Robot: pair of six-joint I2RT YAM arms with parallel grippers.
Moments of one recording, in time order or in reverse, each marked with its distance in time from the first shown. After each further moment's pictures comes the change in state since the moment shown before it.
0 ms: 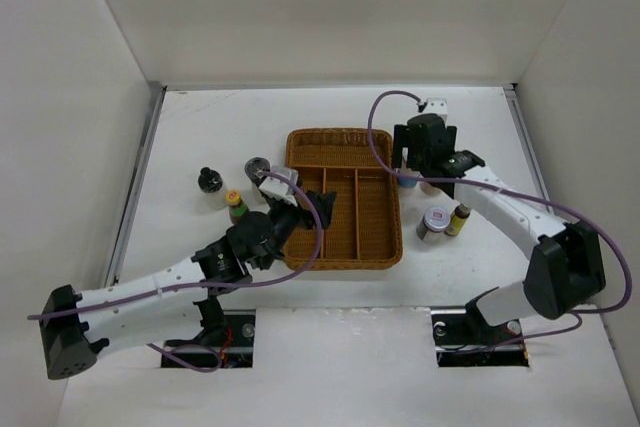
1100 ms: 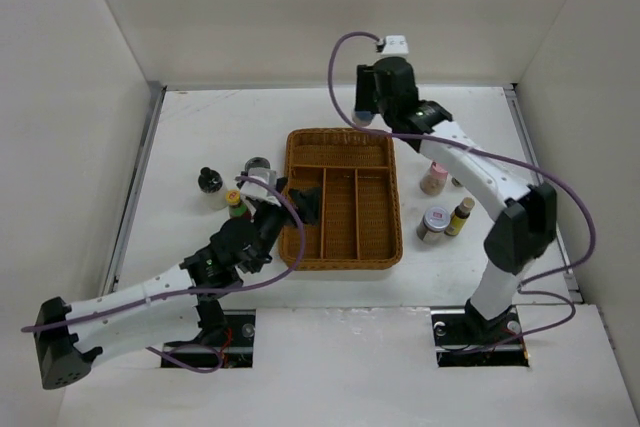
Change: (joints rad) left arm 0.017 -0.063 -0.042 0.033 -0.049 0.001; right arm 0.075 0.271 0.571 0.043 -0.029 -0.083
